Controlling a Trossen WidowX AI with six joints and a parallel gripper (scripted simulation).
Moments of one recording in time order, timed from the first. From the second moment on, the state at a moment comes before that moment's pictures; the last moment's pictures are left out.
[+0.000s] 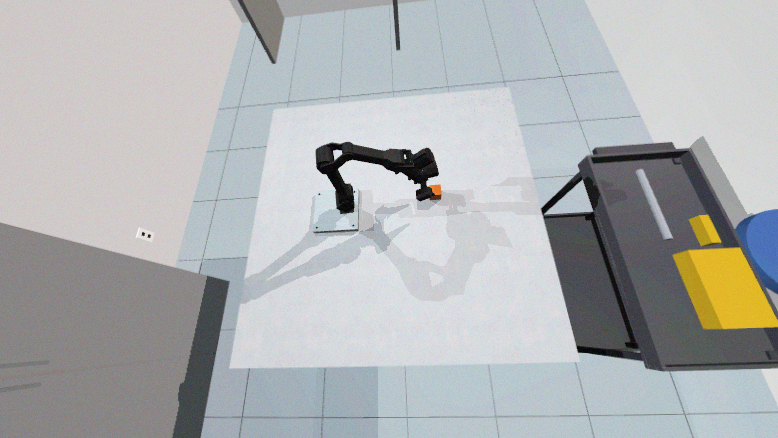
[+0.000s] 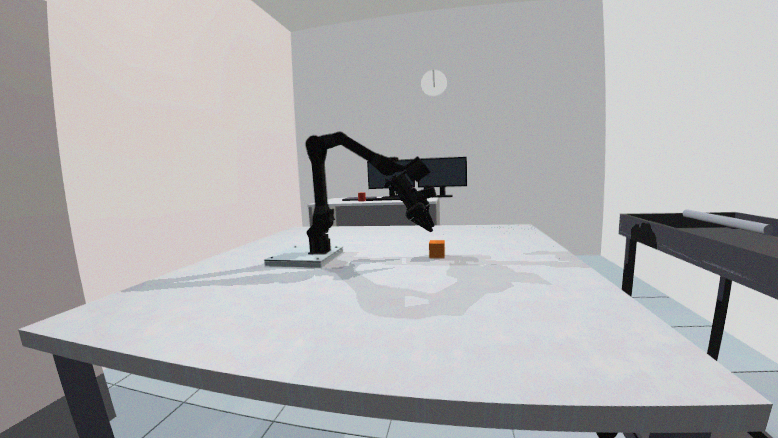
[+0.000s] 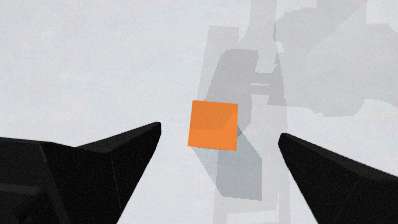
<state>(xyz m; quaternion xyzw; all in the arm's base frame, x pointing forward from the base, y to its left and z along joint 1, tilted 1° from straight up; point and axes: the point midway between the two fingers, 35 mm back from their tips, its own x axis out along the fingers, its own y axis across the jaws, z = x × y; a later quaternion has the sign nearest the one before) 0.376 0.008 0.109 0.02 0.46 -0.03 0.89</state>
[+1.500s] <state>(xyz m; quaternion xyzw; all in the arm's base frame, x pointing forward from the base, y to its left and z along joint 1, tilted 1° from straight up) 0.409 0.007 0.091 0.03 0.69 -0.03 0.72</state>
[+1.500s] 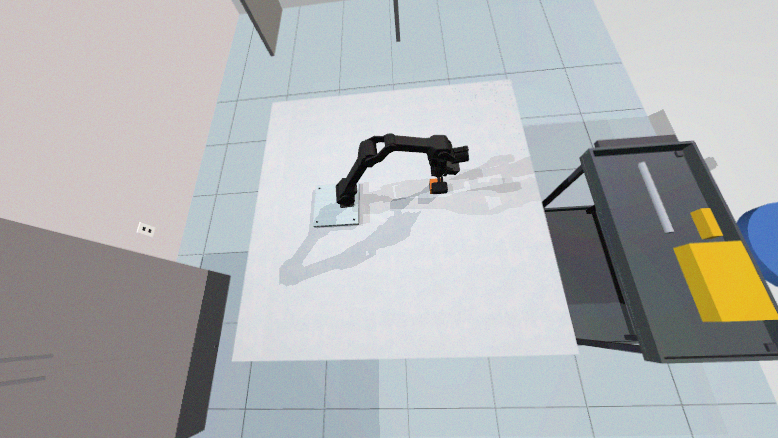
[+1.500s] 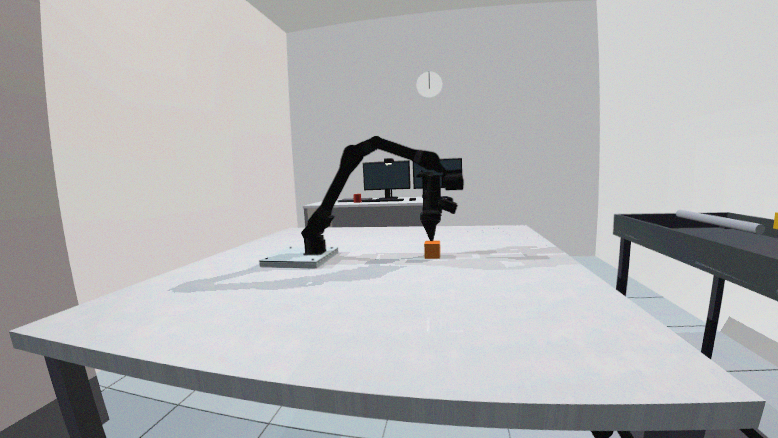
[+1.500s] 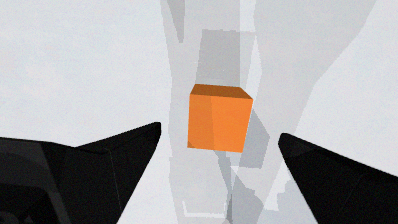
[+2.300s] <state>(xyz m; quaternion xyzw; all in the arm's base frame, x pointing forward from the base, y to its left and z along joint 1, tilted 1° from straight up) 0.410 0.007 0.056 0.03 0.69 -0.03 0.72</state>
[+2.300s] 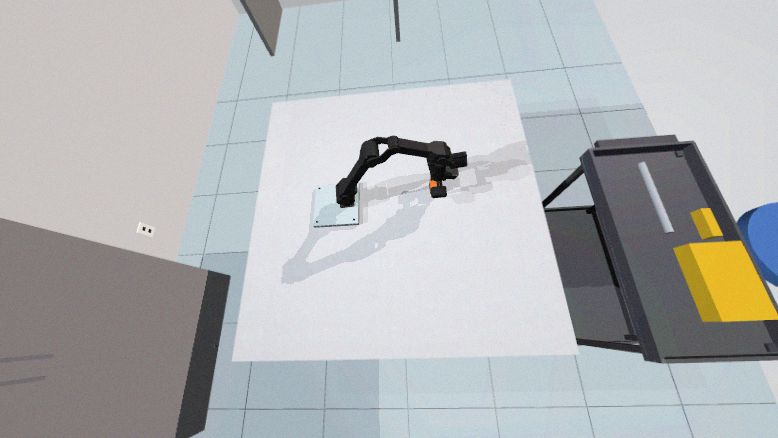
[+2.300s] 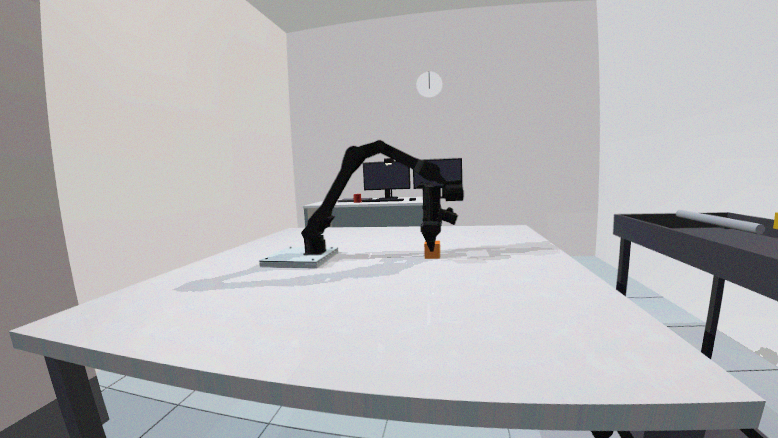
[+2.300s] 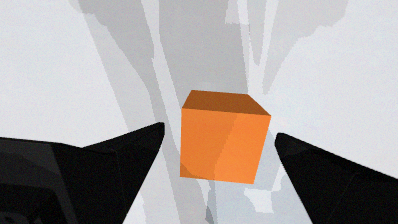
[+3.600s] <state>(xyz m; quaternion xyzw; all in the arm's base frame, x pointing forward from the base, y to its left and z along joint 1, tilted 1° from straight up) 0.409 0.007 0.080 0.03 0.70 -0.02 0.72</state>
